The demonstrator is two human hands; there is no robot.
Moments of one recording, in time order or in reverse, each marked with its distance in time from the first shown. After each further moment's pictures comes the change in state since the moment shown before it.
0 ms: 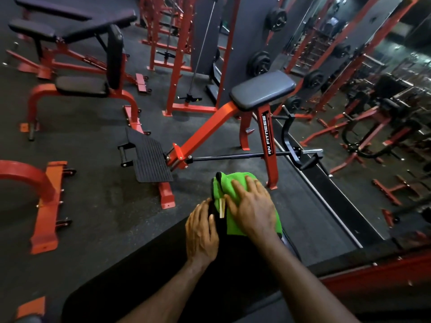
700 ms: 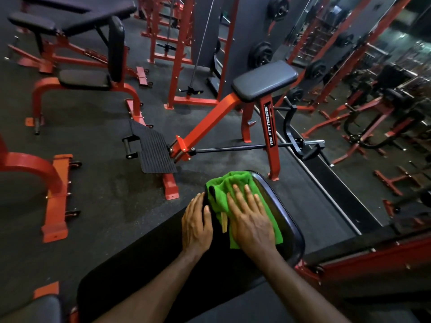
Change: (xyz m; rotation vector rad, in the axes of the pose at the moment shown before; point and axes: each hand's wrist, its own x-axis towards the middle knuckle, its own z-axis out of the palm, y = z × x) left_hand -0.019 -0.018 -0.036 -0.067 -0.081 -0.145; right_hand -0.085 -0.015 0.025 -0.052 0.074 -0.225
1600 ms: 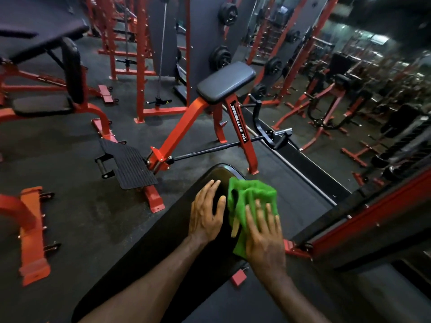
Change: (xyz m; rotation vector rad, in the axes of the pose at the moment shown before) left_hand -0.003 0.077 0.005 -0.033 -0.213 0.361; right_hand -0.116 0.011 -0.005 0.076 0.224 0.388
